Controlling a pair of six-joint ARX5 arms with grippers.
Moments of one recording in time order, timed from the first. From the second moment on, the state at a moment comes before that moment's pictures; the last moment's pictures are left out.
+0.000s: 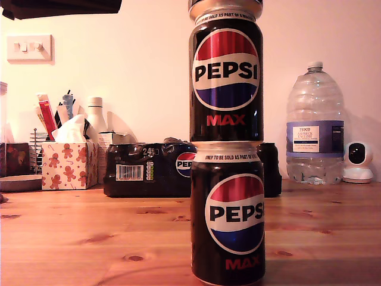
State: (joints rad) left arm -0.66 0.74 0.51 0.02 0.44 0.03; right arm 0.79 0.99 0.94 -0.44 -0.20 -0.08
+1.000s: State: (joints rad) left arm -0.66 0.74 0.51 0.02 0.44 0.03; right arm 0.81 1.00 0.97 -0.48 -0.18 -0.05
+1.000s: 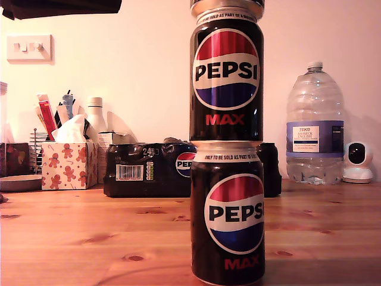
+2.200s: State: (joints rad) left arm -0.66 0.74 0.51 0.02 0.44 0.03; right arm 0.81 1.05 1.02 -0.52 -0.17 -0.05
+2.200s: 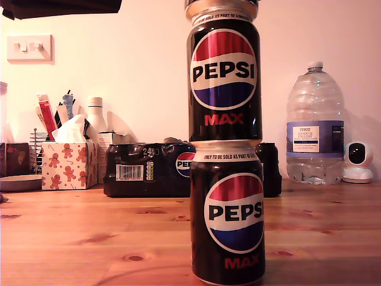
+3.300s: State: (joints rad) left arm -0.66 0.74 0.51 0.03 0.45 0.03; right arm 0.81 1.06 1.07 -0.62 -0.13 -0.08
